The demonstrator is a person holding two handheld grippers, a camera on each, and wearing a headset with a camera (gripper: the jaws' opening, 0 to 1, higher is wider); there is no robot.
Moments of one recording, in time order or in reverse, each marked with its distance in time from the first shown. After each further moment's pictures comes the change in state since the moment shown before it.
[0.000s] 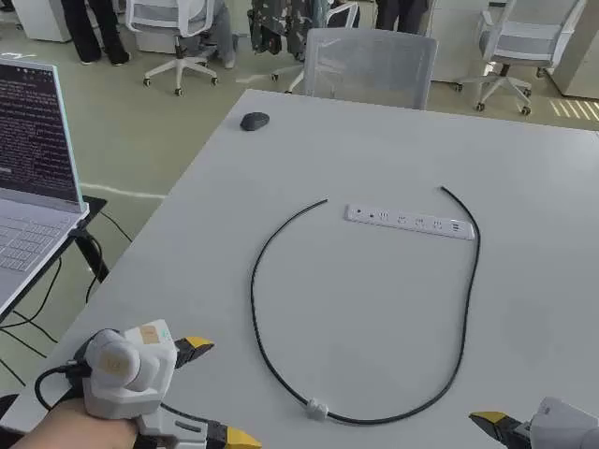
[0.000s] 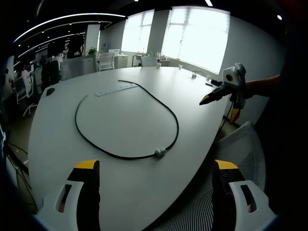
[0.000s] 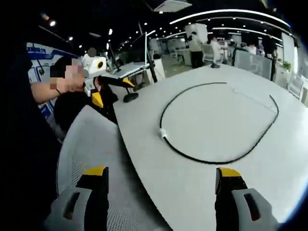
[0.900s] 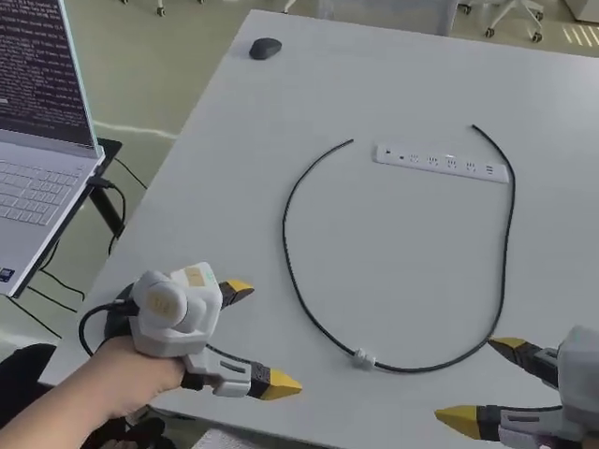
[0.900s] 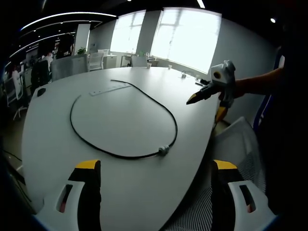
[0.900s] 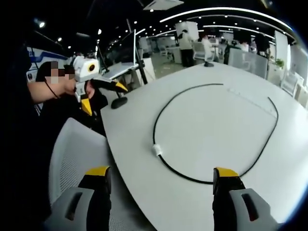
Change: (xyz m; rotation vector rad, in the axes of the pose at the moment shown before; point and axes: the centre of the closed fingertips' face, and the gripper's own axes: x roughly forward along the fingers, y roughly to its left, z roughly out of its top) left arm 0.012 0.019 -0.005 -0.001 0.005 -0.046; right arm 0.025 0.007 0.009 -0.038 0.031 0.028
